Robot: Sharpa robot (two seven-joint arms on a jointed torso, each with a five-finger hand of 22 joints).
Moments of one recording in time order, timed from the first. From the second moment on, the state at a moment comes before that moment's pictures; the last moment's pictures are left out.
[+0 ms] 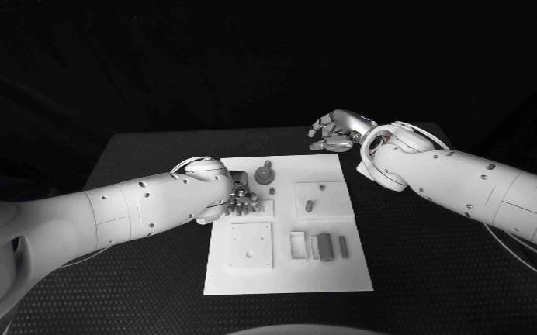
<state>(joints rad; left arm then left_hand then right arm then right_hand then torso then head) 1.18 -0.53 -0.17 1.23 -1.19 0.08 -0.54 0.76 -0.01 0.49 -0.21 0.05 1.15 0.02 0.40 0.89 1.31 -0.04 0.45 0.68 1.08 -0.06 0.99 0.74 0.01 1.17 -0.16 0.21 1.31 1.17 -0.64 0.03 1.19 -1.31 -0.30 -0.01 1.04 -0.09 0.58 -0.28 0.05 0.88 0.13 0.21 0.57 1.02 0.03 1.05 1.02 1.25 -0.08 1.38 0.86 0.23 1.19 -0.03 0.86 1.31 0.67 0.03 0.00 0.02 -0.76</state>
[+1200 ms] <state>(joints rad) 1.18 -0.53 -0.17 1.23 -1.18 0.07 -0.53 0.65 -0.04 0.37 -0.23 0.05 1.15 0.02 0.39 0.90 1.31 -0.04 0.45 0.68 1.08 -0.07 0.99 0.73 0.01 1.18 -0.17 0.20 1.31 1.17 -0.64 0.03 1.19 -1.31 -0.30 -0.01 1.03 -0.09 0.58 -0.28 0.05 0.88 0.13 0.21 0.57 1.02 0.03 1.05 1.02 1.25 -0.08 1.38 0.86 0.23 1.19 -0.03 0.86 1.31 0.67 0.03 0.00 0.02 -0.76</state>
